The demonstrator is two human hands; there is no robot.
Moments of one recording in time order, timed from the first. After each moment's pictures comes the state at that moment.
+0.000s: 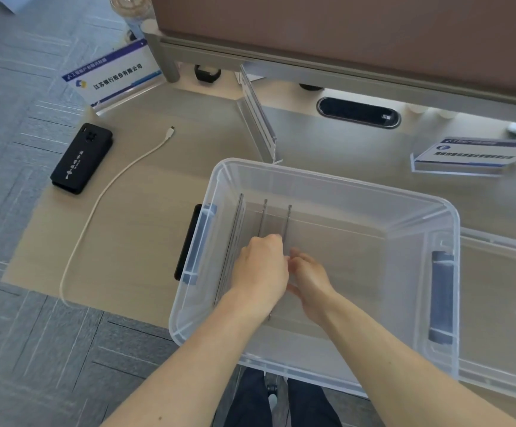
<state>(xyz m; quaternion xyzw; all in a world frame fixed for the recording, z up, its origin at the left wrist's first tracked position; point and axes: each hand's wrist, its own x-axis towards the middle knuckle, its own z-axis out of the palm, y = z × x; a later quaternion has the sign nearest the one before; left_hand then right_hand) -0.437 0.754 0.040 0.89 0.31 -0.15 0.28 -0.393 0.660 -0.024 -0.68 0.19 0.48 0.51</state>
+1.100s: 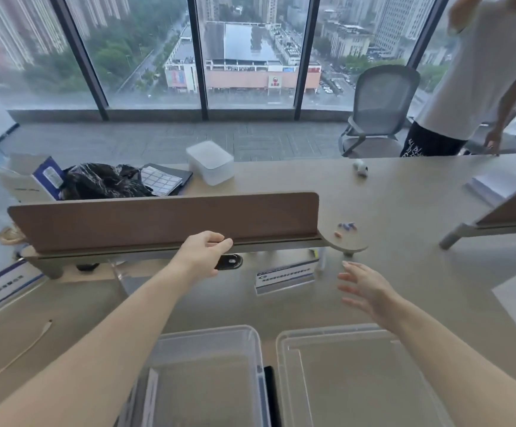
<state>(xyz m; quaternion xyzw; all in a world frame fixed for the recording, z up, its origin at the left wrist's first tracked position) -0.185 0.681 0.253 0.77 0.27 -0.07 0.57 -0.132 0.363 0.209 -0.72 0.19 0.23 0.62</state>
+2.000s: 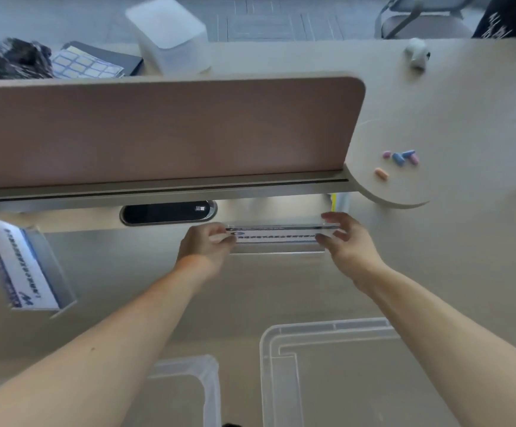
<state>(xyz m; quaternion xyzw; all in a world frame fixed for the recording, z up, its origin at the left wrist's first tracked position) -0.064 0.641 -0.023 0.78 0.38 -0.09 0.50 0.006 0.391 -0.010 -0.84 0.08 0.19 0.51</state>
